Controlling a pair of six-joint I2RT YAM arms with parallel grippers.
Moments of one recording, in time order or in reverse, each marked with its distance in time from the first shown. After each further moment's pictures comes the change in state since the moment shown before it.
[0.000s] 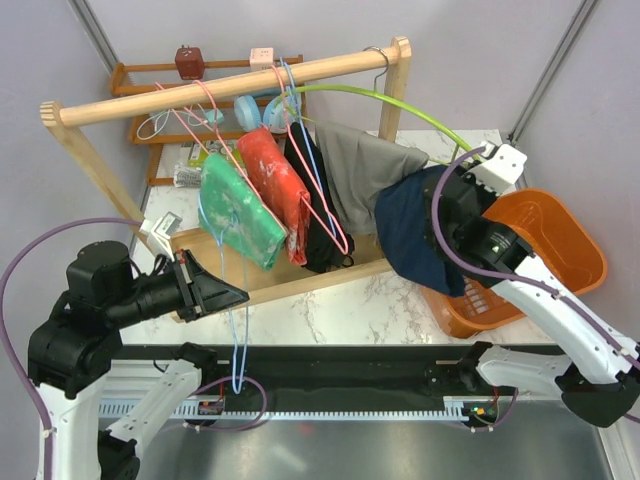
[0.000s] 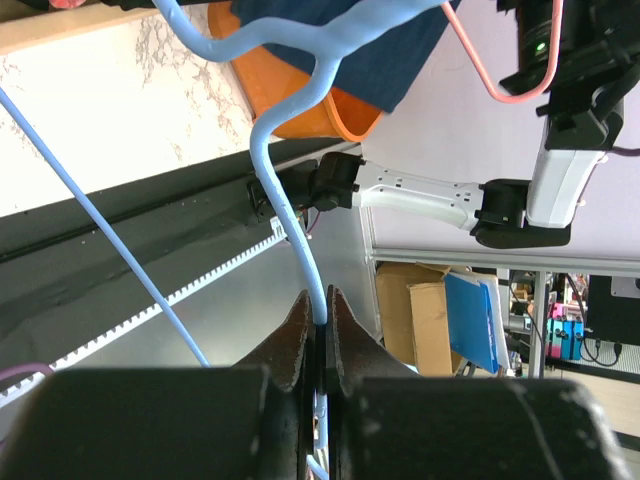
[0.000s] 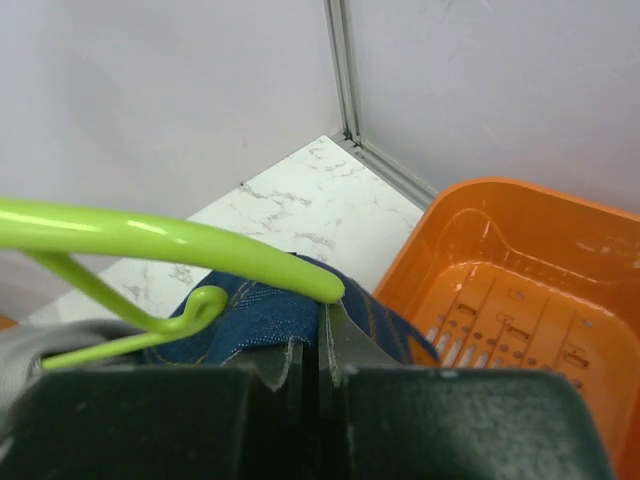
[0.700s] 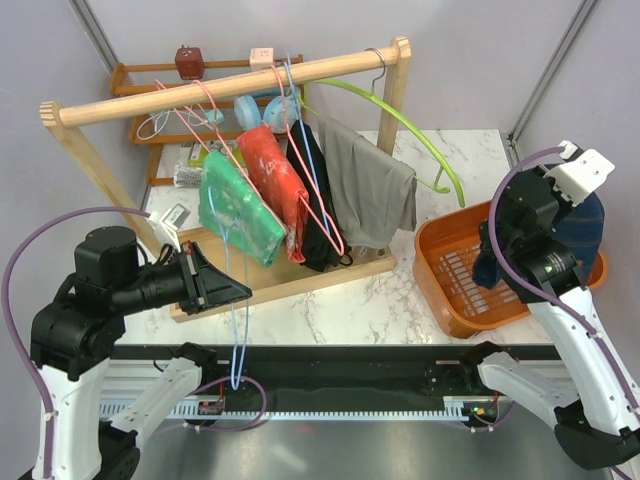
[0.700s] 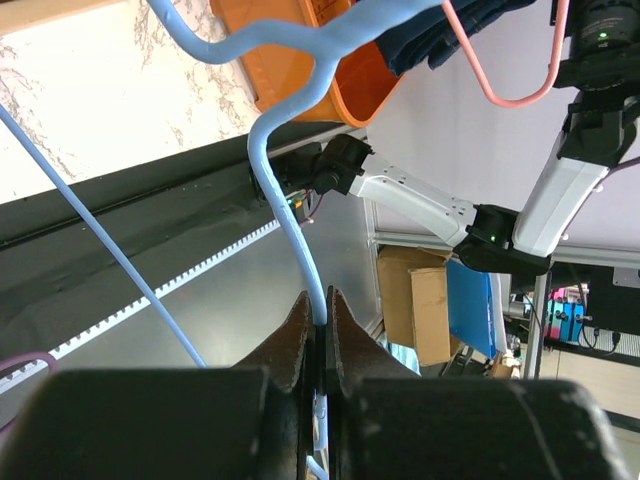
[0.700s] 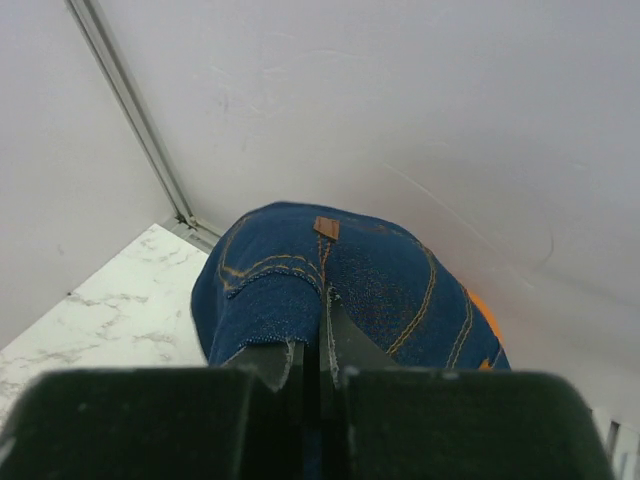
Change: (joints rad) left arm 0.000 0.080 0.051 -0.051 0.035 0.042; right arm -0.337 -0.193 -0.034 0.140 0.028 -0.357
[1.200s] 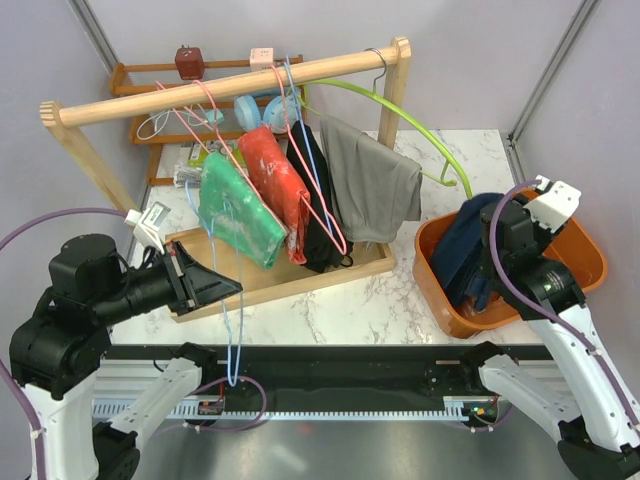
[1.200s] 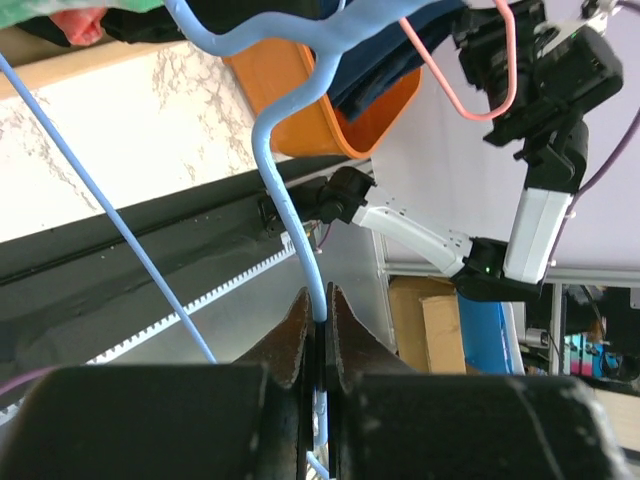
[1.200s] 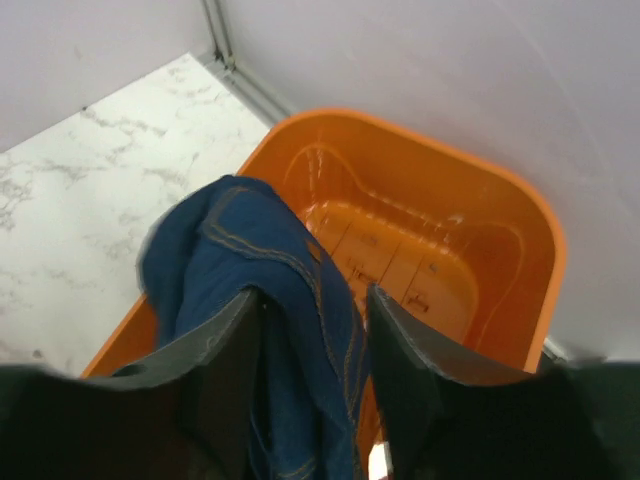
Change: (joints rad) left arm 0.000 -0.005 0.095 -0.013 -0.080 -0.001; right arm -0.013 -0.098 -0.153 -0.390 -0.299 0.322
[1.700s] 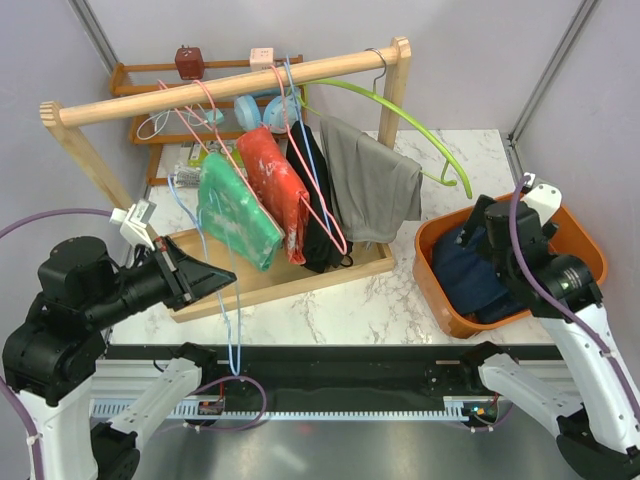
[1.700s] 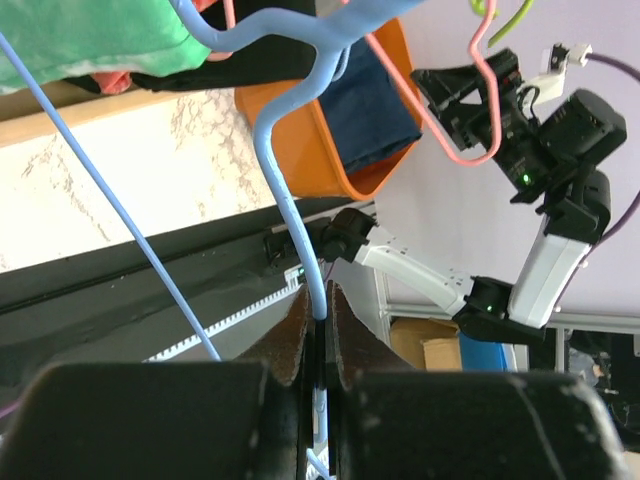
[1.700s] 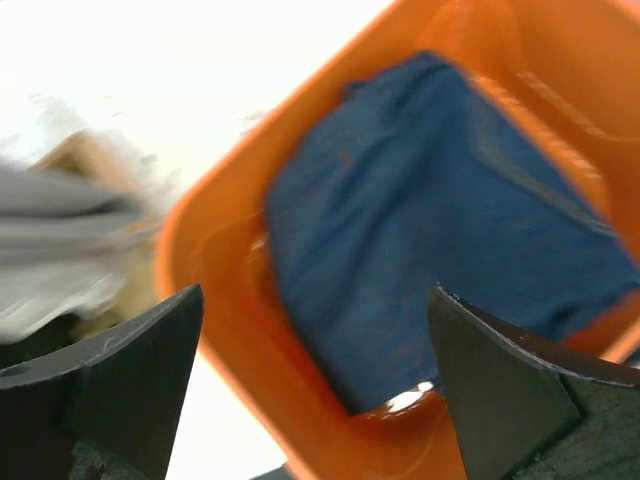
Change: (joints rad) left arm 0.000 -0.009 0.025 0.017 -0.100 -0.037; right arm 0.000 0.032 0.121 -0.303 -0.442 0.128
